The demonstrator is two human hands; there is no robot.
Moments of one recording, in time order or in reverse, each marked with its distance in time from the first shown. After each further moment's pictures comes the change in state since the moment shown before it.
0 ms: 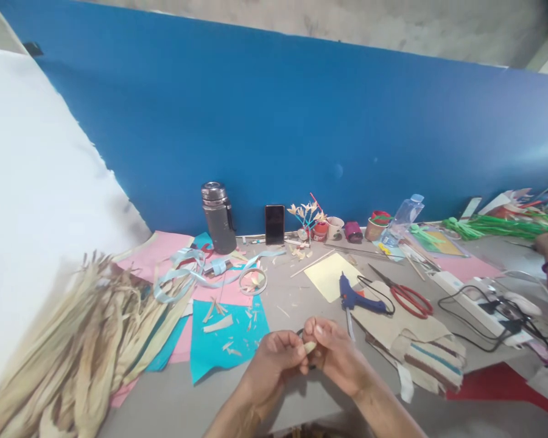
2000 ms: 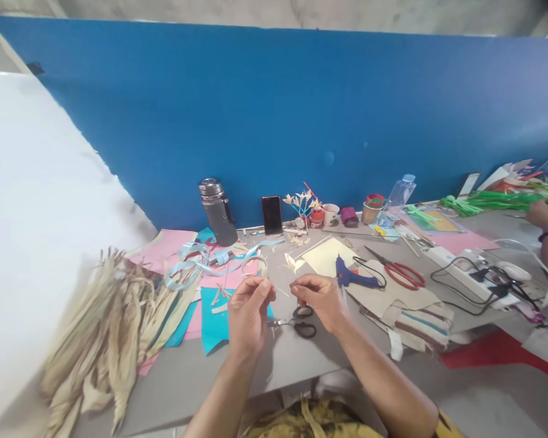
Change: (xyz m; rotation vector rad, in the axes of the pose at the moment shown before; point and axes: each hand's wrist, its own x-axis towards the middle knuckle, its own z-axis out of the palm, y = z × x) left_hand -0.009 0.049 0.016 -0.008 0.352 0.593; right_hand 0.030 -0.025 0.023 -0.493 0.332 -0.277
